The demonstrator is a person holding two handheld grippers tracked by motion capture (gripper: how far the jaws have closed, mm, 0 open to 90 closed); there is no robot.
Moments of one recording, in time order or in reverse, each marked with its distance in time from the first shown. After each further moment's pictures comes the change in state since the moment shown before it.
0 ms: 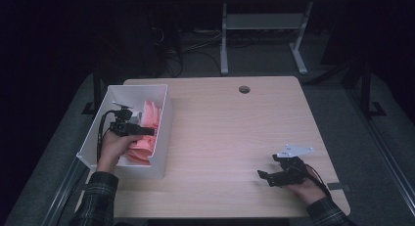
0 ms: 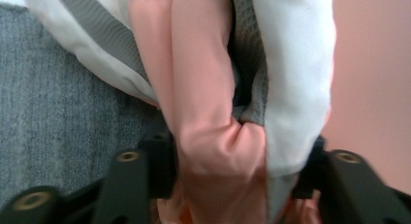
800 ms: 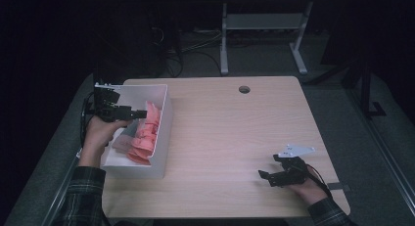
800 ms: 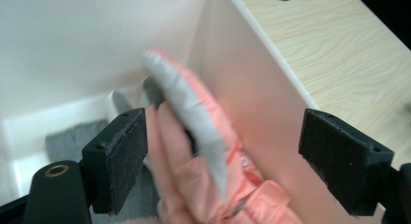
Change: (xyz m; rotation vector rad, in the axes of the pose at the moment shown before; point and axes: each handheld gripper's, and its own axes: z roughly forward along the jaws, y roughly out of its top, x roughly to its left) left arm -0.047 0.031 -0.073 -0.183 0.070 0.200; right arm -0.003 -0.001 -0.001 -0.006 0.009 0.001
